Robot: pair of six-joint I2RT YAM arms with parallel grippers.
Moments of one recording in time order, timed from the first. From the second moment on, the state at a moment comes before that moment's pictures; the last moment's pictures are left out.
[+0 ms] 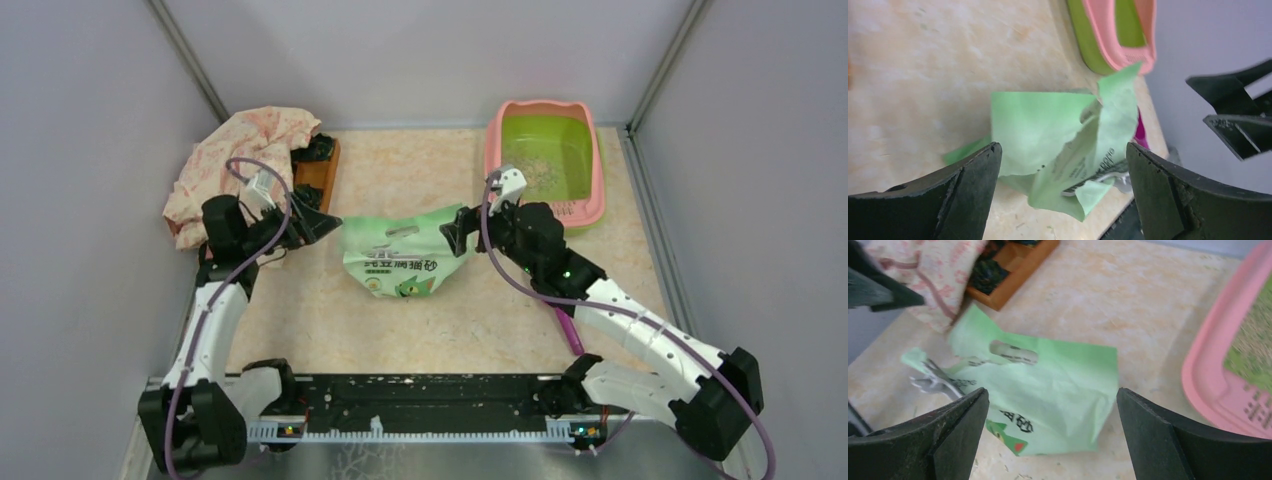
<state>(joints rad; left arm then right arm) 0.11 1.04 0.71 -0.03 0.87 -0.52 0.70 1.02 0.82 0.03 0.00 0.21</state>
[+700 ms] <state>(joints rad) 0.11 0.74 0.58 -0.20 0.42 -0.46 0.70 0.81 0.58 -0.09 0.35 0.39</state>
